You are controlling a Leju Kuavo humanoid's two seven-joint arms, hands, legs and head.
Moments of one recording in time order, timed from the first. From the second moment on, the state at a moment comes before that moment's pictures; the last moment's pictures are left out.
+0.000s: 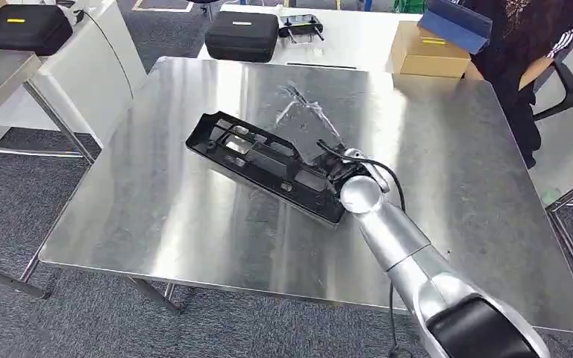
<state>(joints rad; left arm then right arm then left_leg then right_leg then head) -0.06 0.06 -0.94 -0.17 0.77 0.16 -0.15 -0.86 0.09 0.60 -0.97 0.11 -0.06 -0.10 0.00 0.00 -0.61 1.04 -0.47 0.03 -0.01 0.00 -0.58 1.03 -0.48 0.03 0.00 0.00</state>
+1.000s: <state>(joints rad) -0.04 0.05 -0.90 -0.17 0.81 0.16 -0.19 -0.68 0.01 0.56 -1.40 -0.25 0.09 -0.17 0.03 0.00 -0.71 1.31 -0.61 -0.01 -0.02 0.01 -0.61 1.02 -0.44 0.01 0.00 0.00</state>
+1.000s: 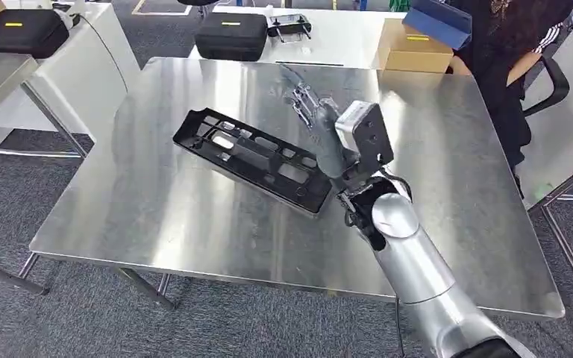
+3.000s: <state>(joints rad) -0.04 0.04 -0.88 -0.15 0.85 0.15 -0.24 0.16 -0.08 0.18 -1.93 -0.14 0.14 -0.34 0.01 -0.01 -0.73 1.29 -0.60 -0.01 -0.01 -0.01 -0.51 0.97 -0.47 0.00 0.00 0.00</state>
